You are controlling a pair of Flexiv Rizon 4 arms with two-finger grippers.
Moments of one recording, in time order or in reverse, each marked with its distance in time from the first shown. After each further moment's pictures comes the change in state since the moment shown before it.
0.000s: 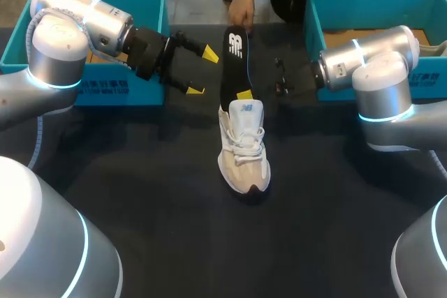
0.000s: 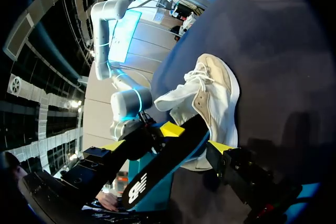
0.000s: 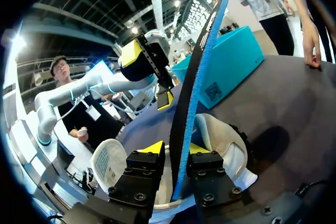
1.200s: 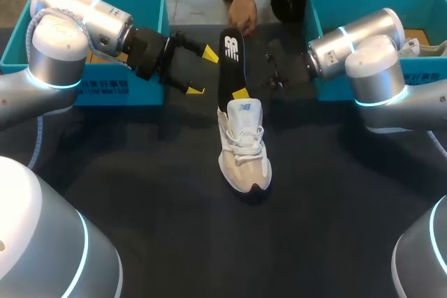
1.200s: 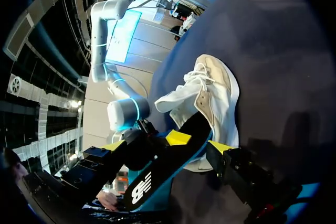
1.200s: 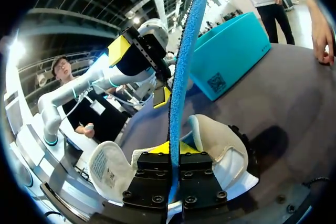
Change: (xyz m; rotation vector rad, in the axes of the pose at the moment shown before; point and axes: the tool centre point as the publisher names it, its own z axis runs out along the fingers) left arm 0.000 0.000 0.000 0.000 0.000 0.000; right arm -0.005 -0.001 0.010 0.111 0.058 0.042
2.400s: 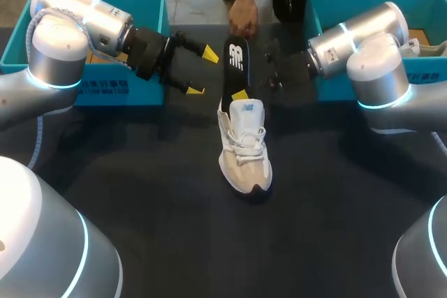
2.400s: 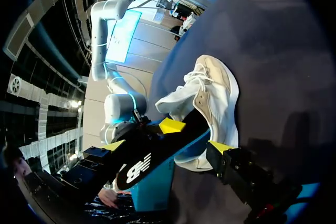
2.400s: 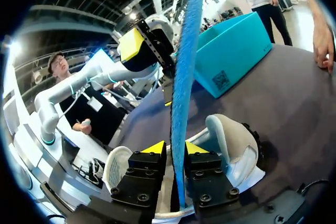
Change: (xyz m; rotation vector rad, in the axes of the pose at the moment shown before) left arm 0.000 0.000 0.000 0.000 0.000 0.000; right arm 0.019 0.001 -0.001 0.039 -0.042 -0.017
